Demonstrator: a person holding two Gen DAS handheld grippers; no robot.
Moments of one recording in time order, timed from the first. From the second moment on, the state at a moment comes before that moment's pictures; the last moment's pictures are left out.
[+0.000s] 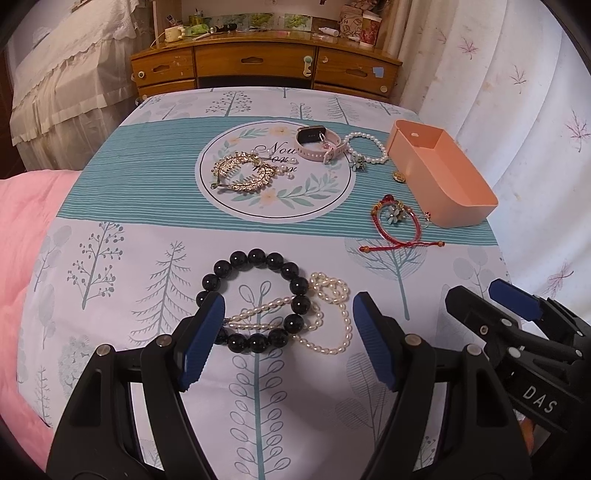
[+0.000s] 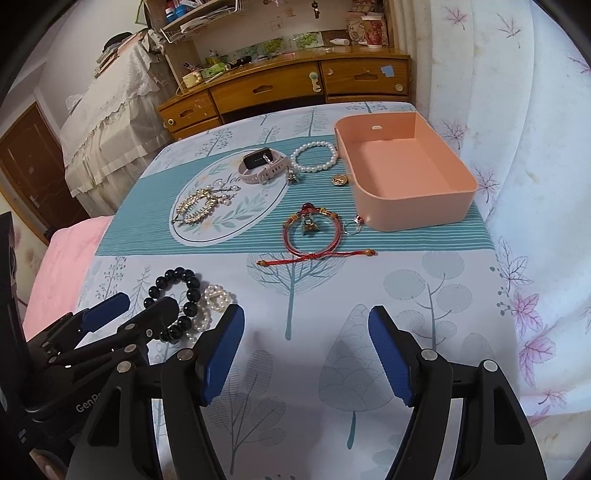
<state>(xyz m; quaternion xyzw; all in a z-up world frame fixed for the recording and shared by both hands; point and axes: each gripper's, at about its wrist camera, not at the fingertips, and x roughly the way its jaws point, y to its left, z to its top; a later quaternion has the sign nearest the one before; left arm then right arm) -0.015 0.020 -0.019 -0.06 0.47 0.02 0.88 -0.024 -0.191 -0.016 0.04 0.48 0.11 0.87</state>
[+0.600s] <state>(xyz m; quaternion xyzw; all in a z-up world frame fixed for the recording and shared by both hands) -0.021 0.064 -0.010 -0.04 0.46 0.03 0.89 -0.023 -0.163 -0.010 0.00 0.48 0.15 0.86</state>
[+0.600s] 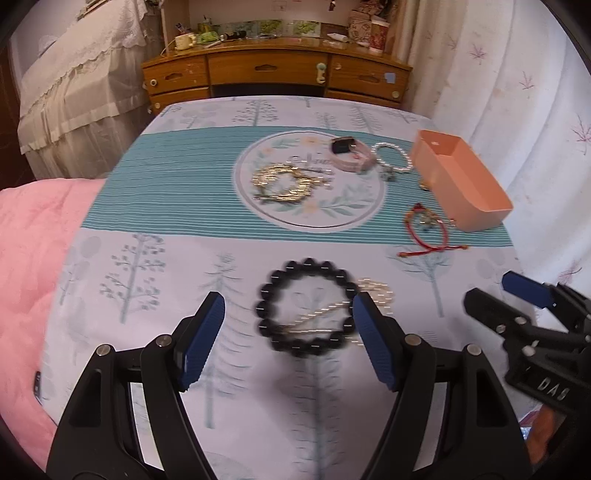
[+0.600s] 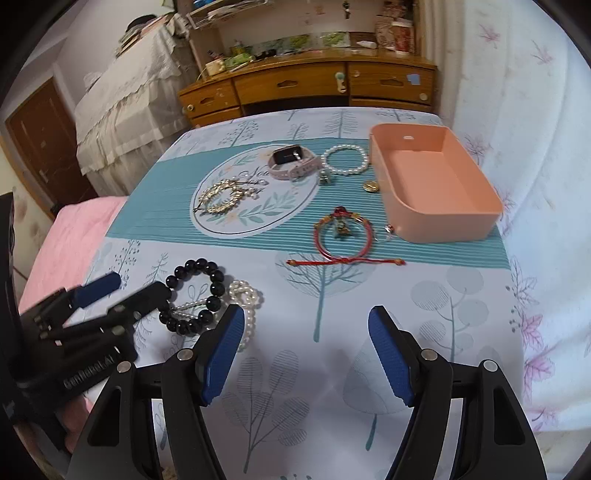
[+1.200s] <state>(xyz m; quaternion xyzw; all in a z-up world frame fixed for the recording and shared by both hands) 0.005 0.124 -0.051 -0.09 0.55 -0.03 0.83 0.003 -0.098 -0.051 -0.10 0.52 0.22 0.82</state>
